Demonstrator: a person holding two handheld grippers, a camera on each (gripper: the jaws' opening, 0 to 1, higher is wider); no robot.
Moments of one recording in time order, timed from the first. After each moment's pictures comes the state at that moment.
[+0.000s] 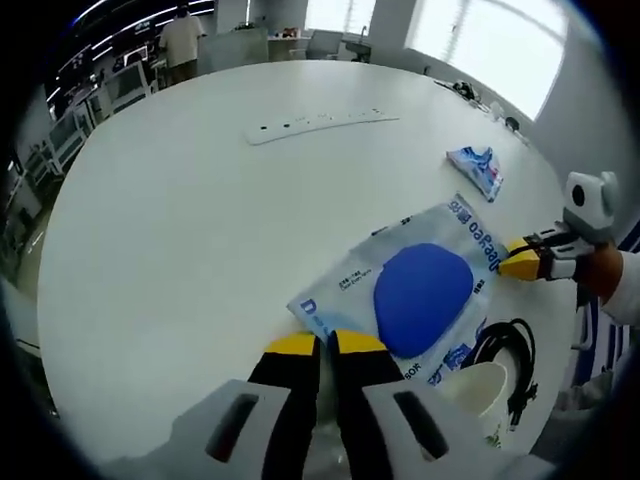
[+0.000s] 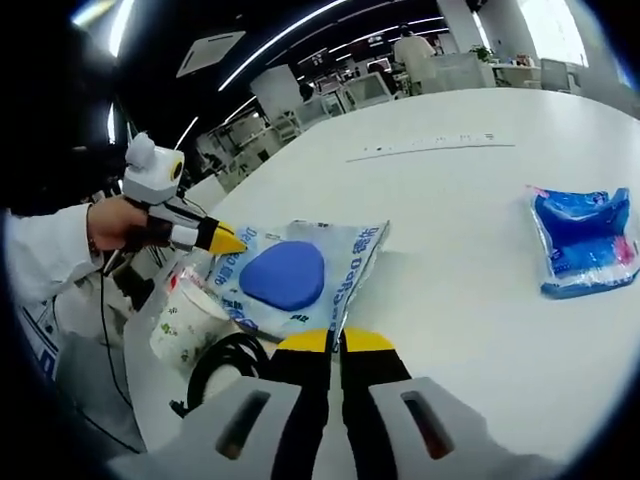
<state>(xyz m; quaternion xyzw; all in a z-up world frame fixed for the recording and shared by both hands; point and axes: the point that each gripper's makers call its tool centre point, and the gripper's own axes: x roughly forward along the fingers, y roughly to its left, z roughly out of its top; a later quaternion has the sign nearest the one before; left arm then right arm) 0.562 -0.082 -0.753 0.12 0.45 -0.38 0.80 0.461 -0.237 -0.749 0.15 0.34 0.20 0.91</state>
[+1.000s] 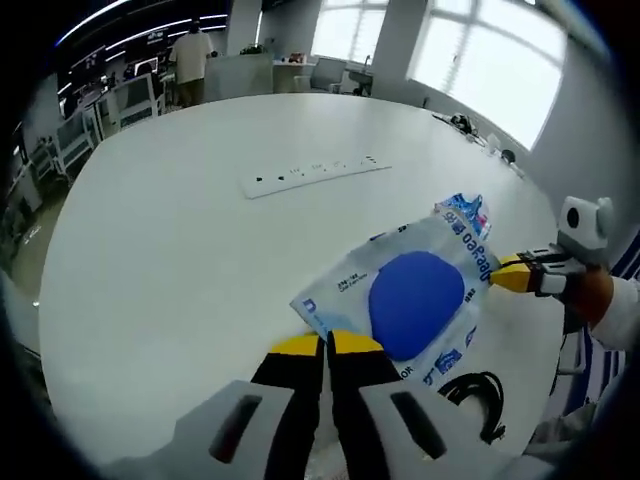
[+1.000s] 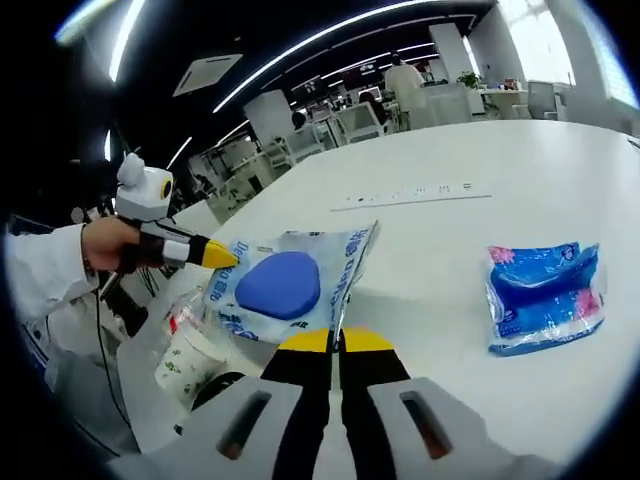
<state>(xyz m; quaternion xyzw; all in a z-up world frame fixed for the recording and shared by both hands) 0.580 -0.117 -0.705 0.07 0.41 -0.39 0.82 0.482 -0.269 -0.698 0.14 0.29 0.17 0.93</state>
